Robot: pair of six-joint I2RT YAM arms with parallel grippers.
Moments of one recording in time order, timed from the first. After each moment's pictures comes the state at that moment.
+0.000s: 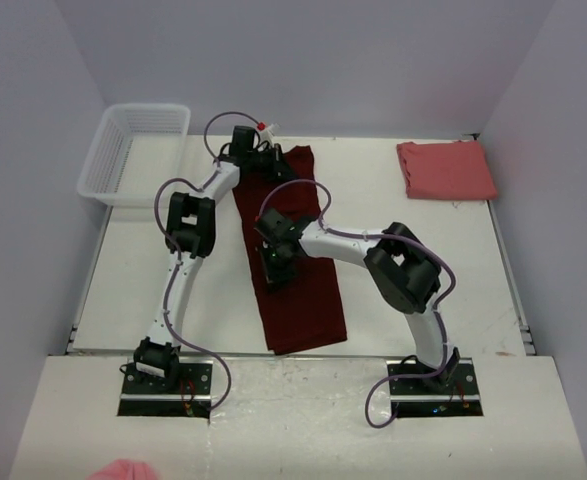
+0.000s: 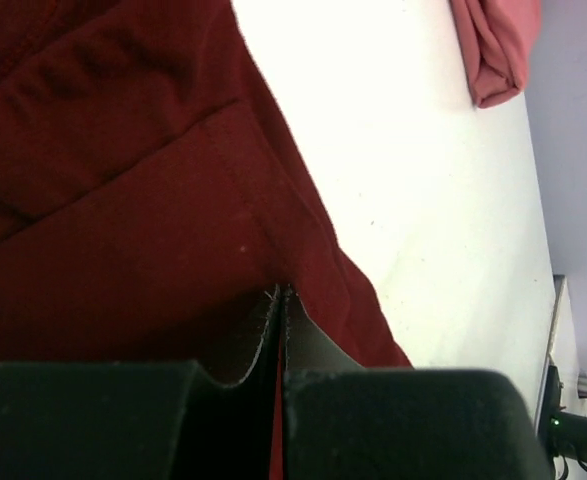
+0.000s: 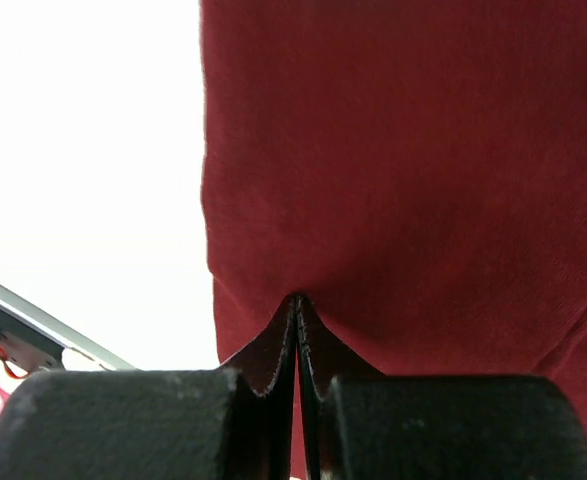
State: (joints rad) left arm -0.25 2.76 2.37 -0.26 0.83 -0.45; right arm 0.89 2.09 1.49 -0.60 -0.23 0.62
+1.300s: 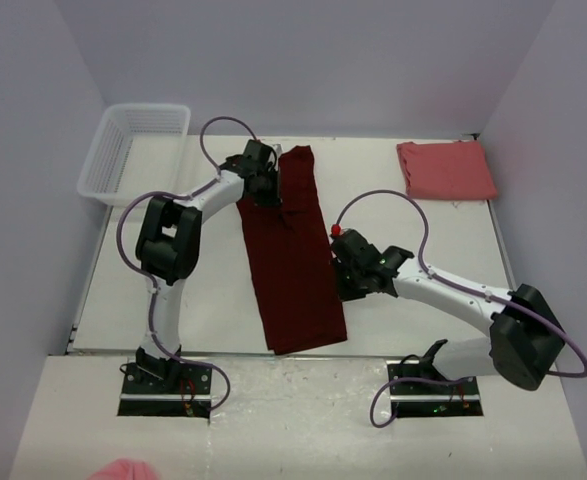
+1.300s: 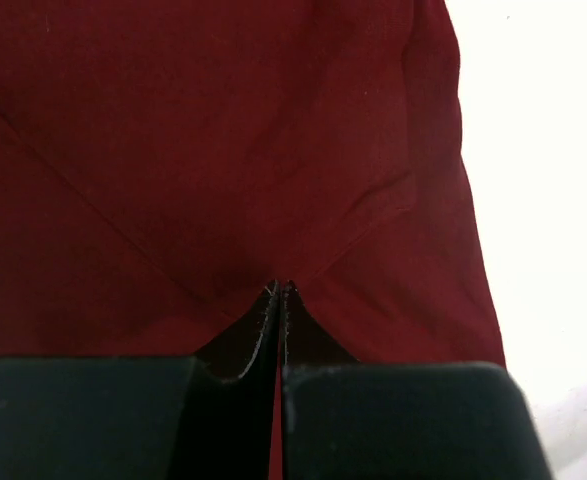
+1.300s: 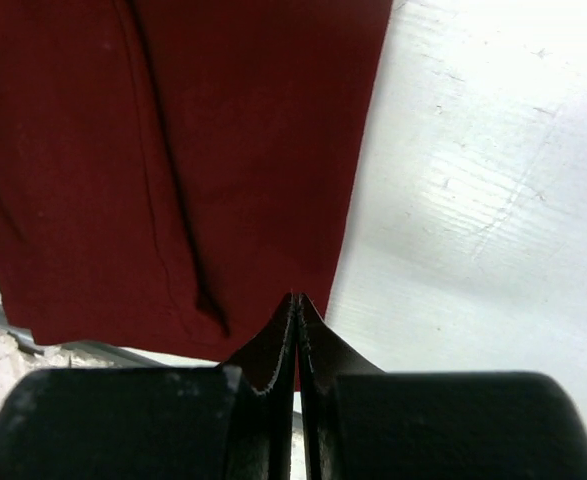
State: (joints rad) left arm -0.40 2.15 1.67 -0.45 0.17 -0.38; right arm 0.80 1.35 0.85 -0.63 0.06 0.57
